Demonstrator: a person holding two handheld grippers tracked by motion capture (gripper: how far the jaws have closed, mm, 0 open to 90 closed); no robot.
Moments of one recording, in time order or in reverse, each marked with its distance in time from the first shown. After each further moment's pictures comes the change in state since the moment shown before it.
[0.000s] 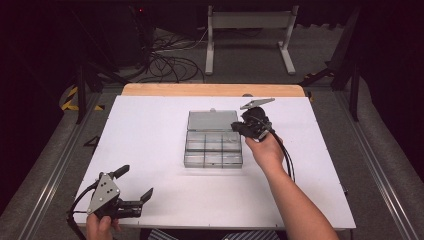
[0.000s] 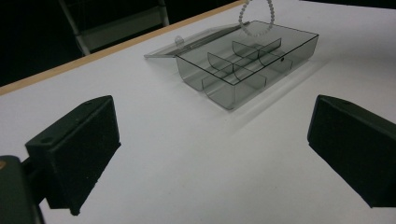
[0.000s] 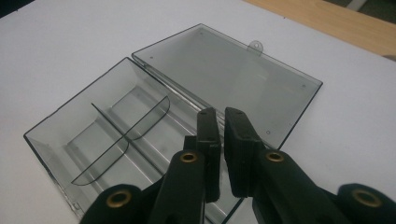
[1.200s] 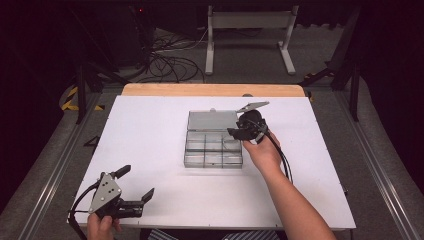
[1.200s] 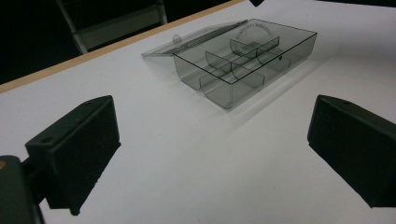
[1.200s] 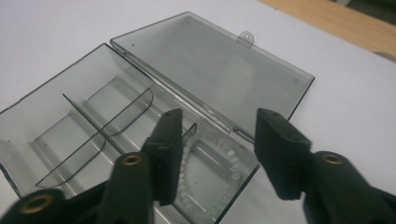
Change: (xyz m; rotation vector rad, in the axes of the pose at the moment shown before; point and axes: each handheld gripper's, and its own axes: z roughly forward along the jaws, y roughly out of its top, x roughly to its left) left arm -0.001 0.000 0.002 0.008 -0.005 0.003; right arm 0.002 -0.005 0.013 0.007 -0.063 -0.030
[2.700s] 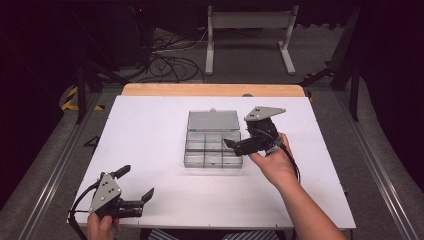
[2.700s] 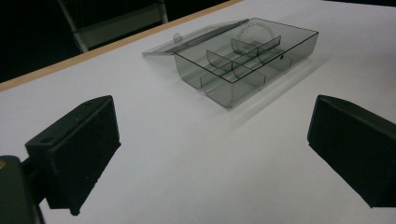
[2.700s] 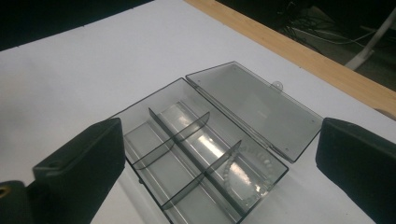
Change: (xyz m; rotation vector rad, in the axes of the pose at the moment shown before) left arm 0.000 0.000 0.000 0.001 0.003 -0.002; right arm 0.034 -0.002 -0.074 -0.157 0.095 -0.124
